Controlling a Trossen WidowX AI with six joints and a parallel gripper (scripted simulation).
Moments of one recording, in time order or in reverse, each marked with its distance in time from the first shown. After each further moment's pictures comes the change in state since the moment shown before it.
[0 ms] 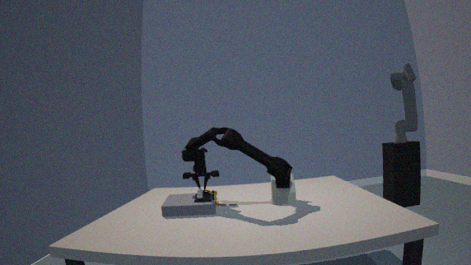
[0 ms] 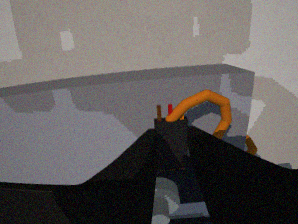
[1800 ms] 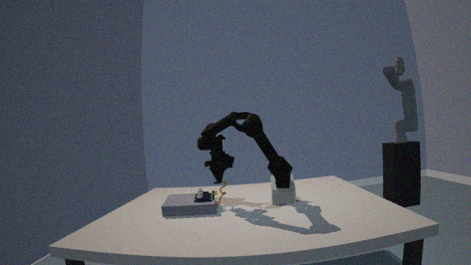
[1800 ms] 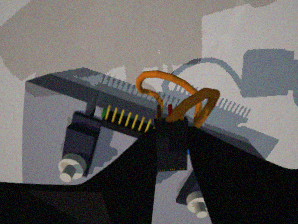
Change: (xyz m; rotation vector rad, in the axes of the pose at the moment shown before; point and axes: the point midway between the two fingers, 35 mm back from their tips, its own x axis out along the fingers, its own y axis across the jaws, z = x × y) arm -0.055 -0.090 -0.109 1.133 -0.005 0.002
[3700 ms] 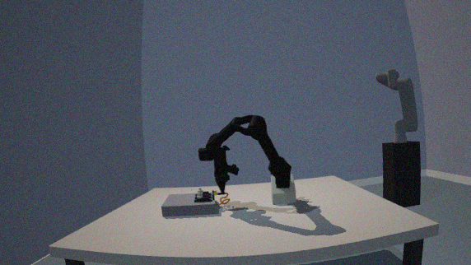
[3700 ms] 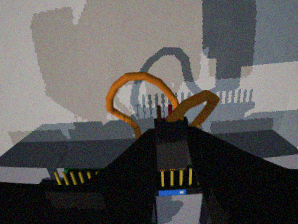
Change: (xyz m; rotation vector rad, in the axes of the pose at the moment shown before) arm 0.050 -0.039 -0.006 0.423 0.000 -0.001
